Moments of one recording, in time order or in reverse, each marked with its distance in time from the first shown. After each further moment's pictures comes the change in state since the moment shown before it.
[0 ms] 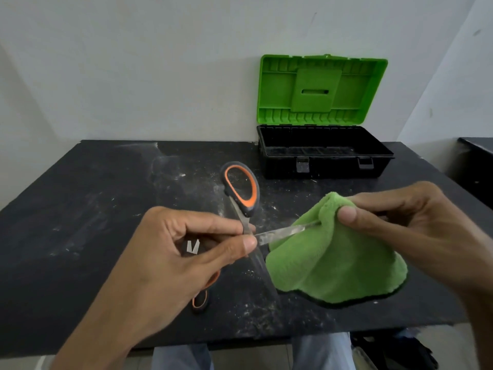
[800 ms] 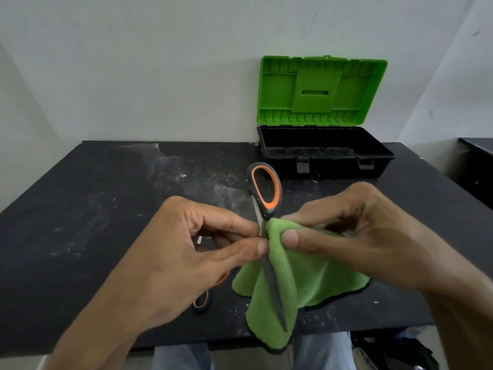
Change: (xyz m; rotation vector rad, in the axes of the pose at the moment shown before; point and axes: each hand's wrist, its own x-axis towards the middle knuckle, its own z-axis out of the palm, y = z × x) left_hand 0.007 0.006 -0.001 0.029 -0.150 0.006; right_hand 0.017 -0.010 0.029 -0.068 -0.304 -0.054
